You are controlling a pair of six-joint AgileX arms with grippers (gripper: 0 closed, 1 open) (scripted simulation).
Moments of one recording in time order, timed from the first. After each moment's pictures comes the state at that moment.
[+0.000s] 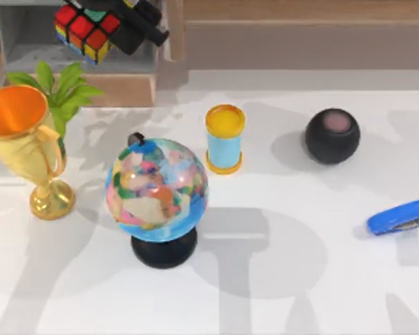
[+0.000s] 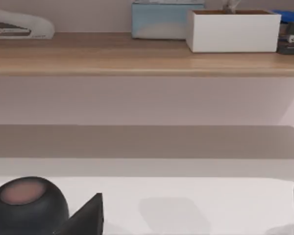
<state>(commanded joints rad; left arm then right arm) -0.45 2.05 2.09 -1.18 -0.44 0.25 0.00 0.00 0.00 0.00 0.00 0.00</state>
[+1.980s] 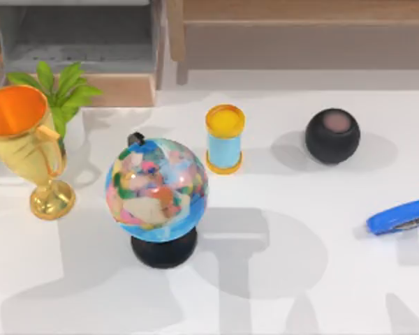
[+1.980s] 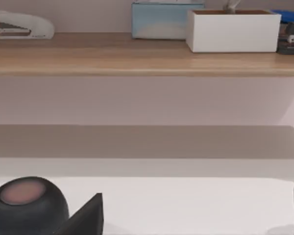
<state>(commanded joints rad) 0.33 2.77 2.90 -1.70 0.01 0.36 0.00 0.00 0.00 0.00 0.00 0.00</state>
